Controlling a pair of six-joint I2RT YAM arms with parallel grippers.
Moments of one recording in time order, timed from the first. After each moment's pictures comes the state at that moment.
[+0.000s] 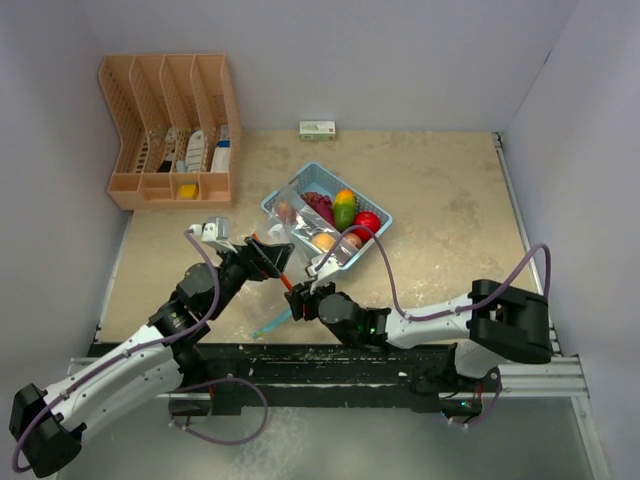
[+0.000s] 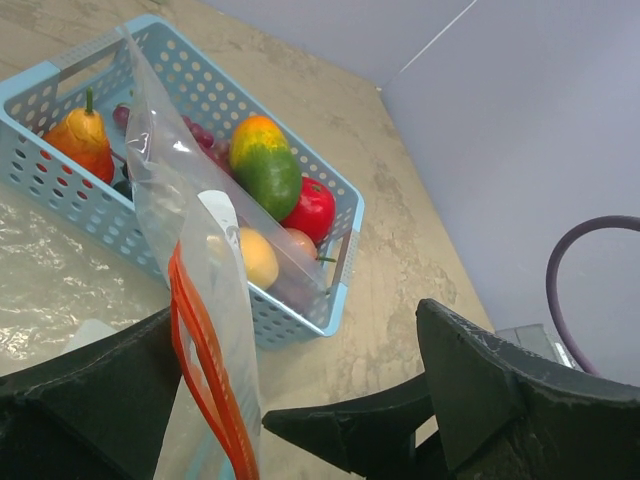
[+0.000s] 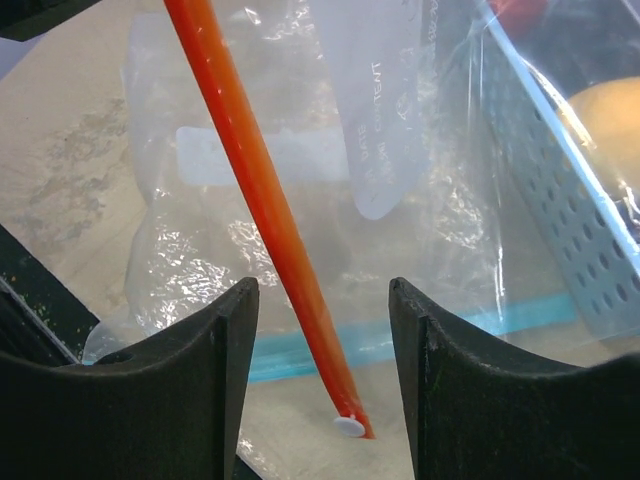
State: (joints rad) left arm -0.77 0.62 0.39 0.20 -0.26 -0.72; right arm 1.33 1.50 0.61 0.59 0.65 0.42
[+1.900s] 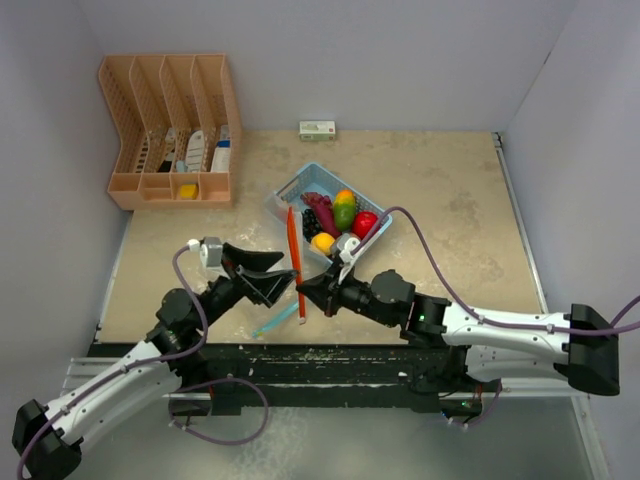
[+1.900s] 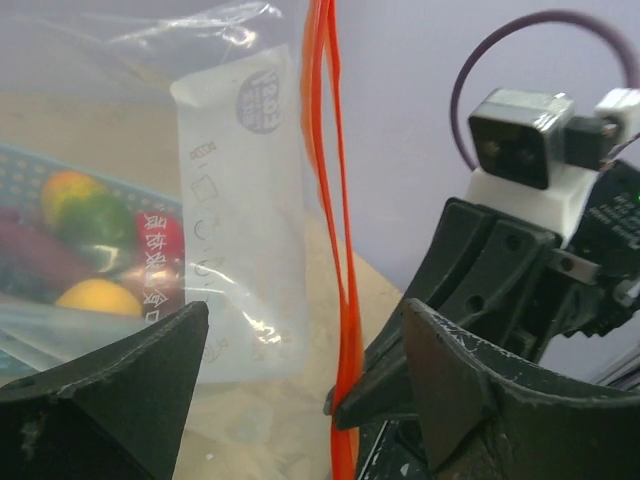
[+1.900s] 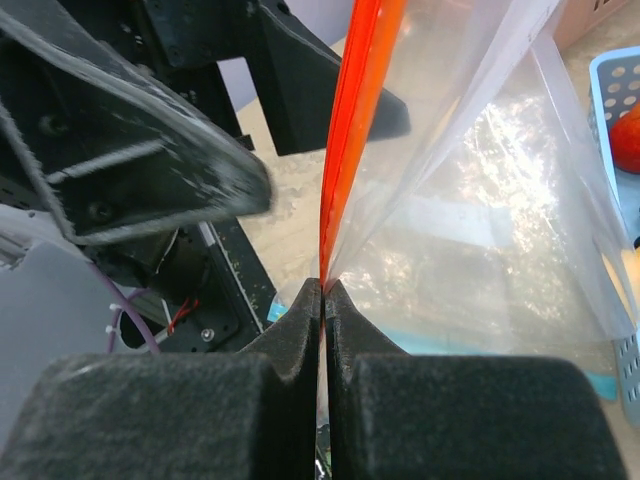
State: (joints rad) left arm -0.77 0.49 0.22 0.54 0.10 -0.60; right arm 1.22 1.07 0.61 0.37 0.16 0.36
